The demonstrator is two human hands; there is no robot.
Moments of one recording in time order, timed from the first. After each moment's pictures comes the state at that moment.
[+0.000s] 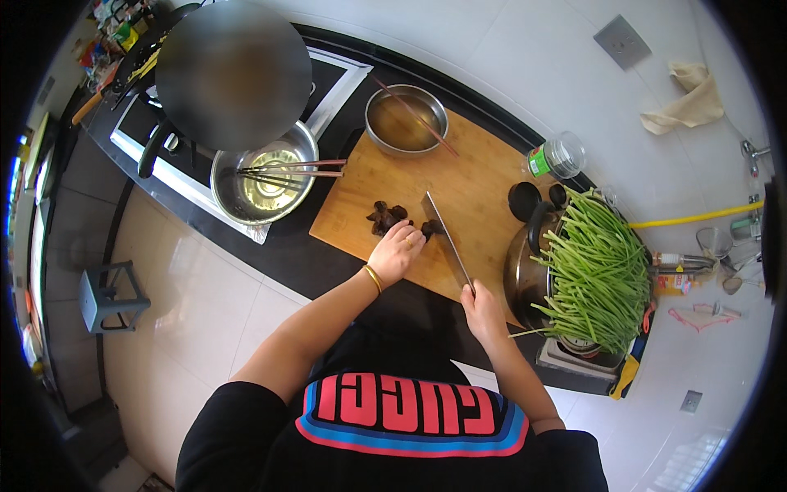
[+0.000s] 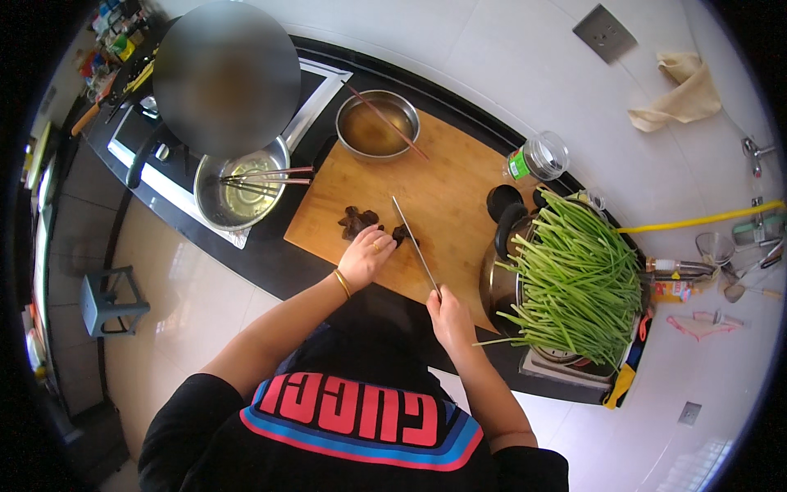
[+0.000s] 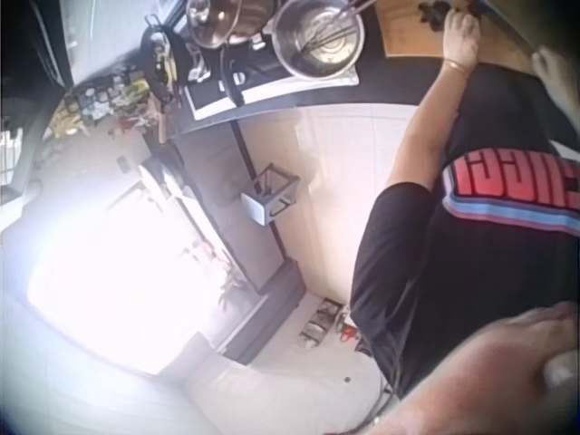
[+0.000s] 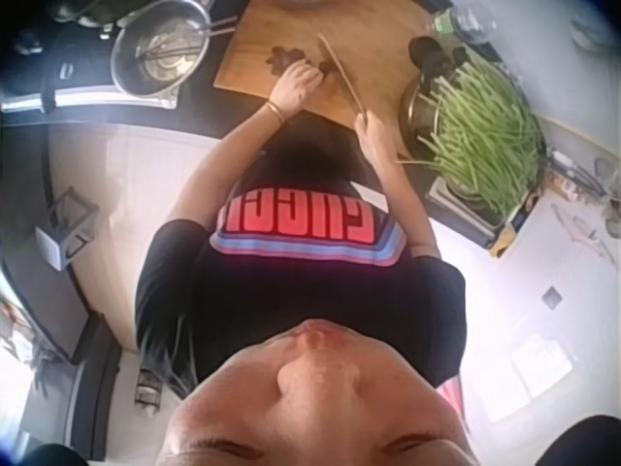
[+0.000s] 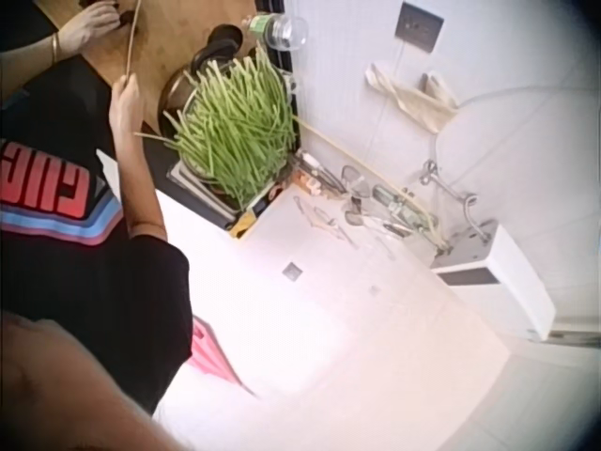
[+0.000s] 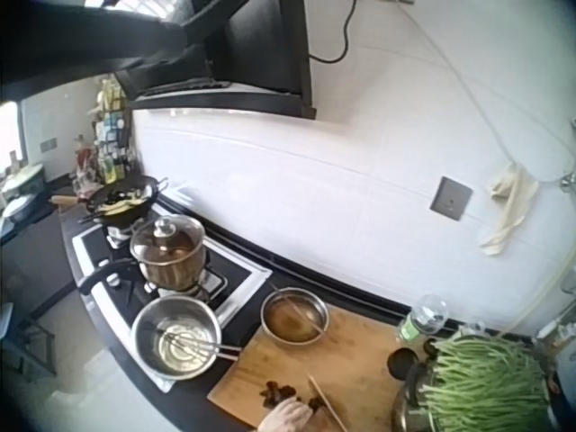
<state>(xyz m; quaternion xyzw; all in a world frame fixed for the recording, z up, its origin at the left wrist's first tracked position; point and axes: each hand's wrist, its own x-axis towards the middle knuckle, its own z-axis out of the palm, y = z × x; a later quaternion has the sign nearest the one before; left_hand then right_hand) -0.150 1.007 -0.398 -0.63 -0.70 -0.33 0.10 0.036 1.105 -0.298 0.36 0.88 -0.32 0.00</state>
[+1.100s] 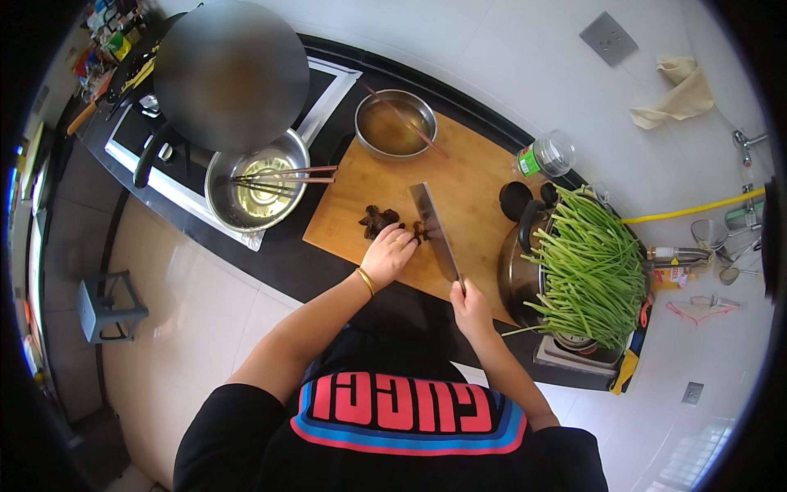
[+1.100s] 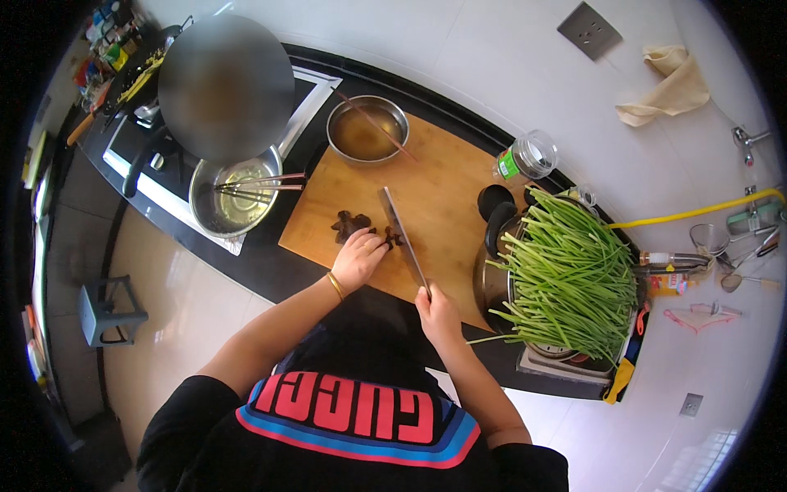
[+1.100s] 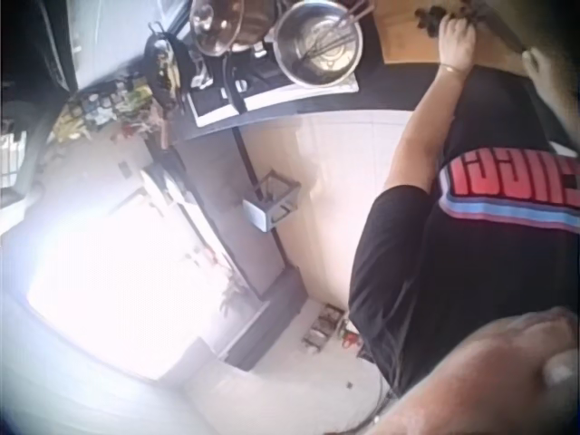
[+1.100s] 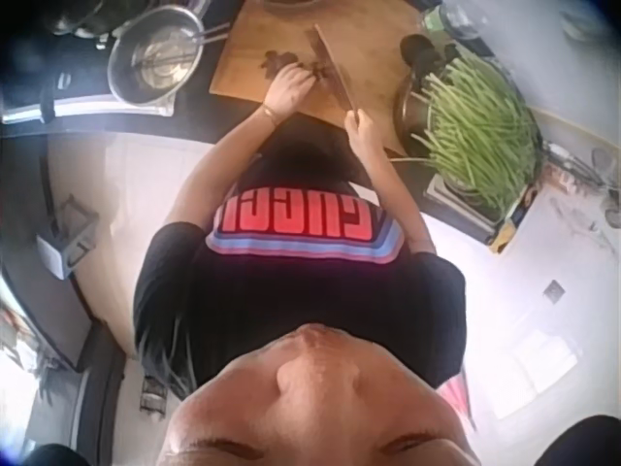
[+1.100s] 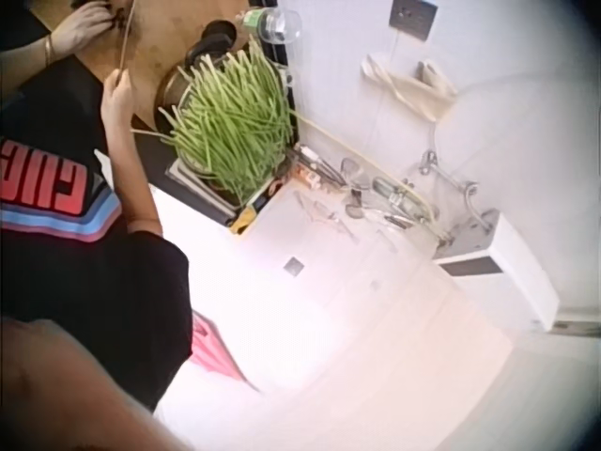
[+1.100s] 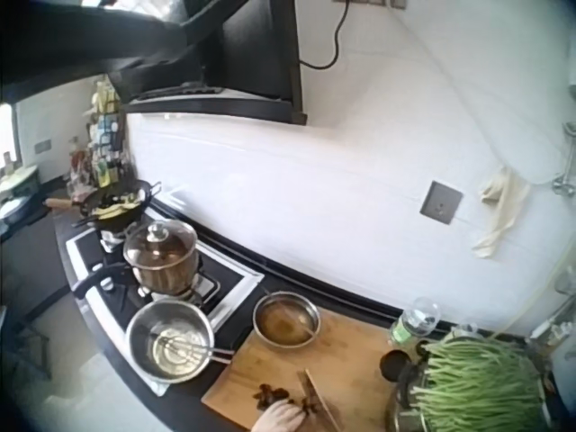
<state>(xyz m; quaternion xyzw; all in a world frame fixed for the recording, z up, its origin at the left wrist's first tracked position) -0.151 1.007 -0.392 -0.62 -0.70 -0.34 0.11 0.035 1.101 -0.319 0.32 0.87 -0.35 -0.10</state>
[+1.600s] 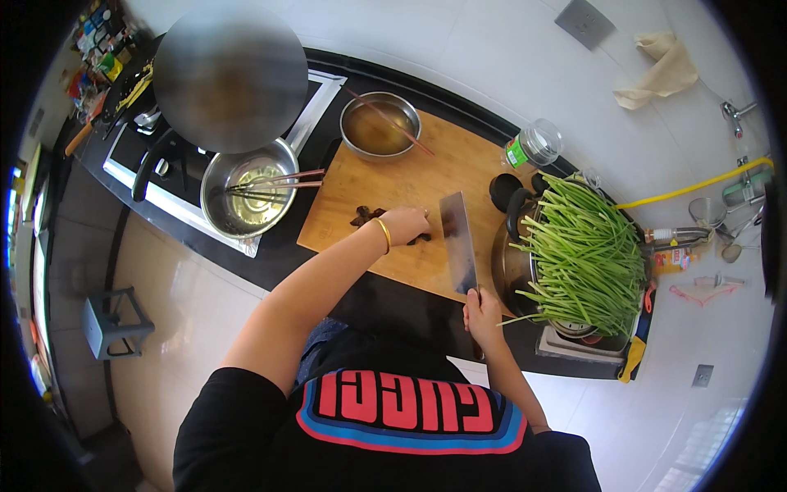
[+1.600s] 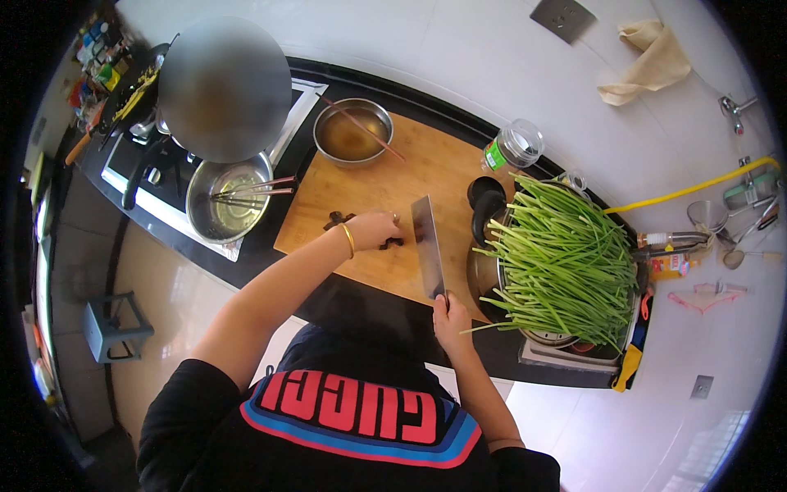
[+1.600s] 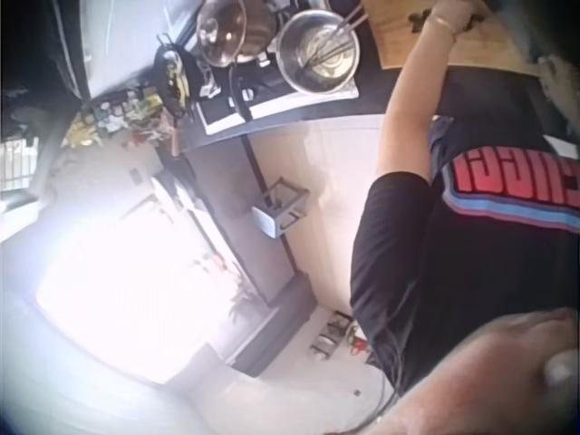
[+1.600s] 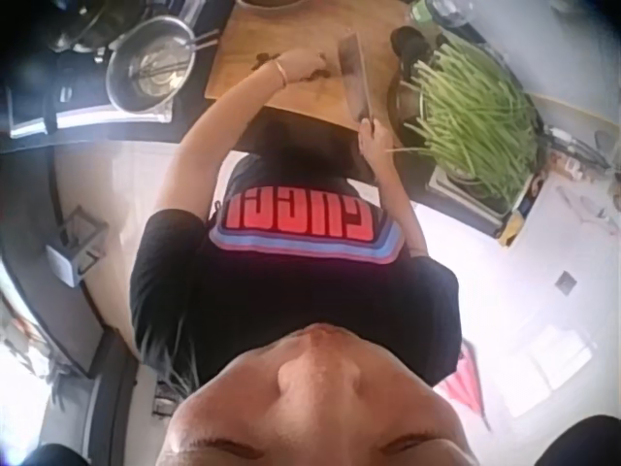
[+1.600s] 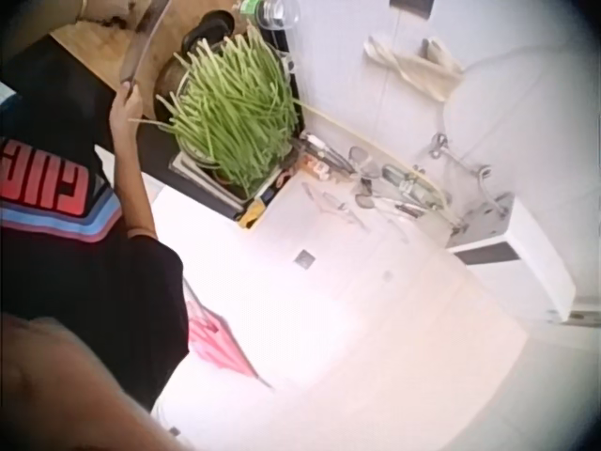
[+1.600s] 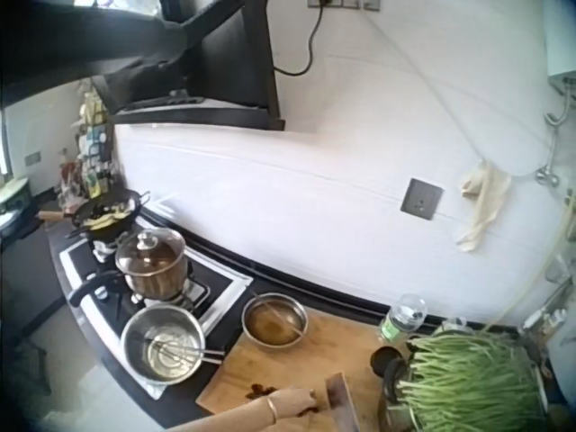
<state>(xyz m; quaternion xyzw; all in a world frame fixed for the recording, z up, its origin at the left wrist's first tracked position) -0.189 1.082 -0.372 -0.75 -0.63 -0.10 -0.18 0.079 1.107 -0.321 0.47 0.73 -0.49 -0.05</state>
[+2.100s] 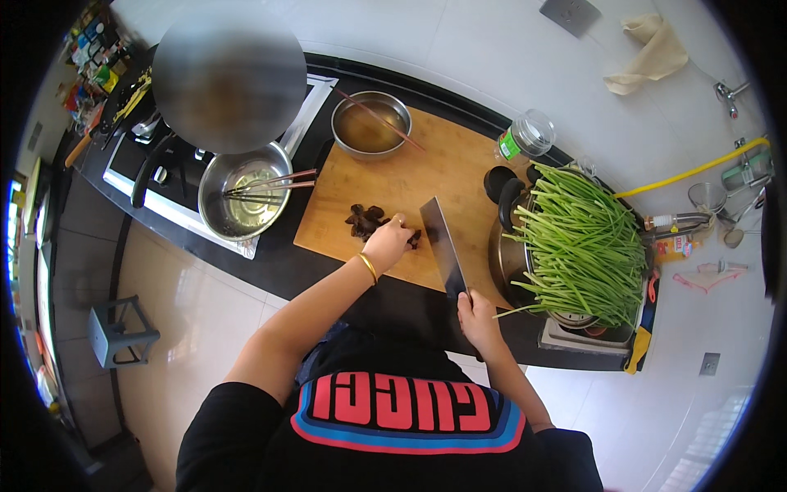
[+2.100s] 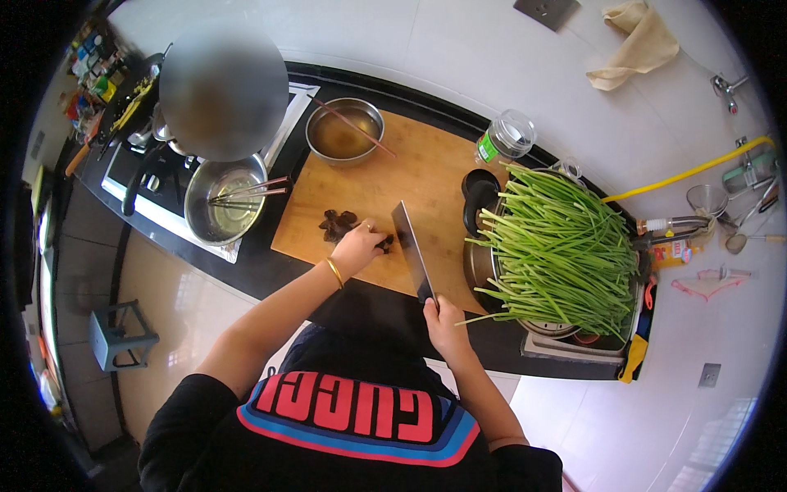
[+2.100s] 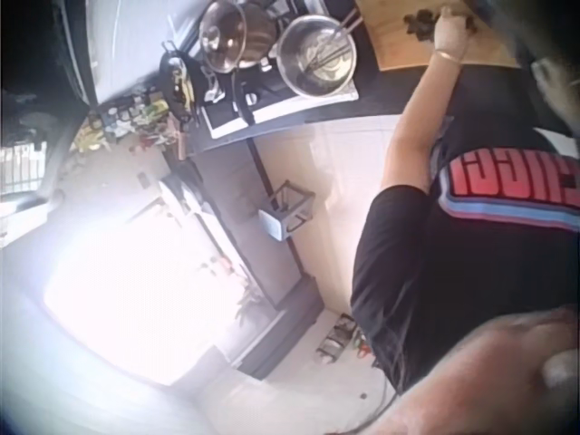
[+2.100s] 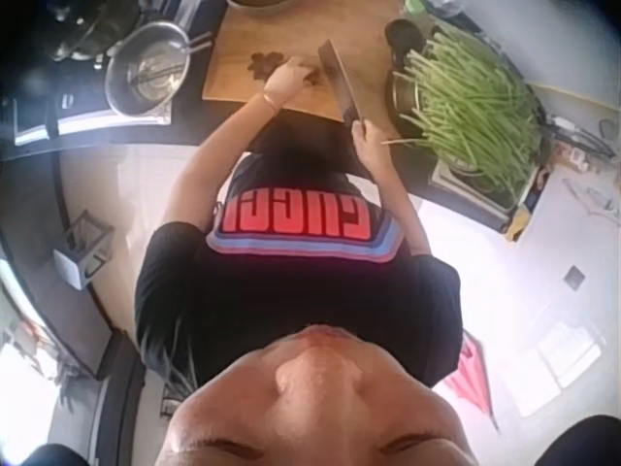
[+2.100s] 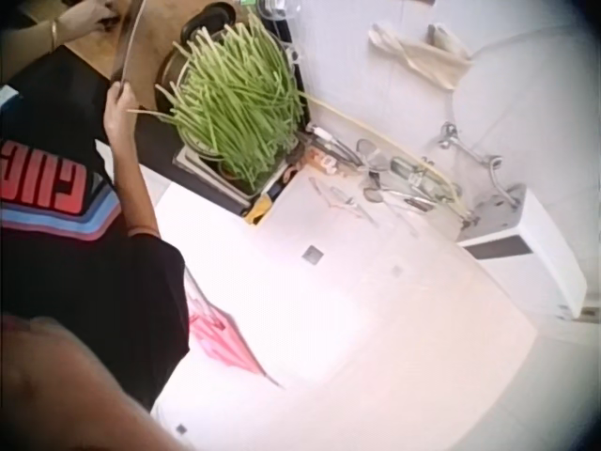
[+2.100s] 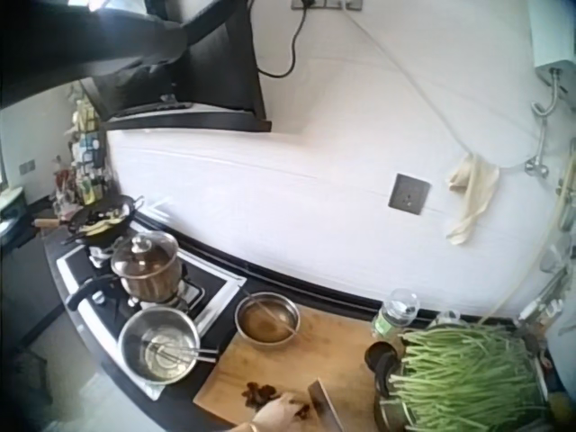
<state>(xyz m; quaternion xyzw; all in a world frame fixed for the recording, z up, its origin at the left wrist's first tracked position) -0.148 1.037 -0.383 -0.57 -0.77 -0.26 -0.15 0.089 1.097 -0.323 0.42 0.79 -0.44 -0.06</state>
